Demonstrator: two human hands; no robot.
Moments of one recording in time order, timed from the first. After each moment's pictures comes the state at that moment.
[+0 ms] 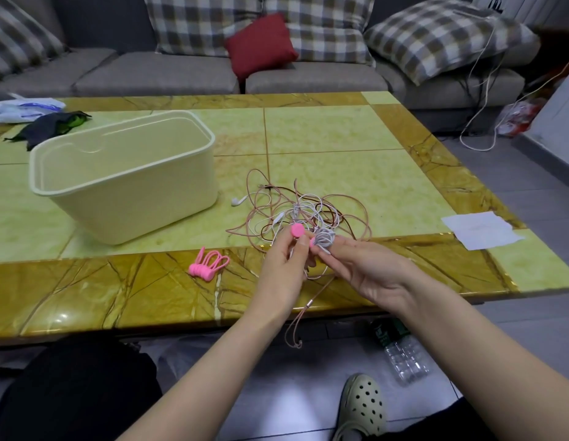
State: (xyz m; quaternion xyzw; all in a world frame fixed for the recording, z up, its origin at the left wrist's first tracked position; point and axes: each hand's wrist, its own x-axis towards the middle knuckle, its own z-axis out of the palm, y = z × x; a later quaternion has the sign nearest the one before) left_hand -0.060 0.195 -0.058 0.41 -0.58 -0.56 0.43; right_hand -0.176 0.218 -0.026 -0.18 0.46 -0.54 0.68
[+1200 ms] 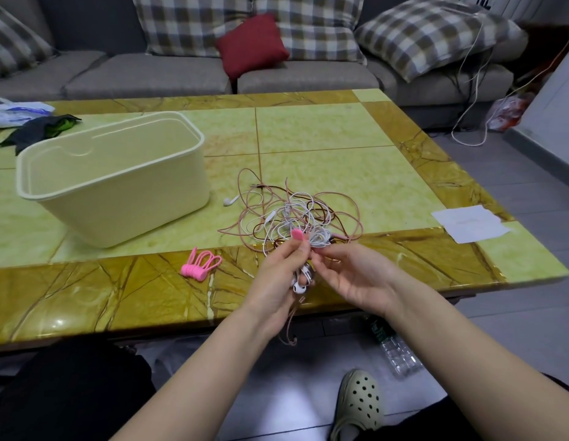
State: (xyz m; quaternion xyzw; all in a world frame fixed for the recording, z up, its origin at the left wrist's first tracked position) left_hand -0.065 0.192 -0.074 0.36 -0.38 -0.77 0.37; right_hand -0.181 0.219 -0.038 -0.04 0.46 -0.53 0.71
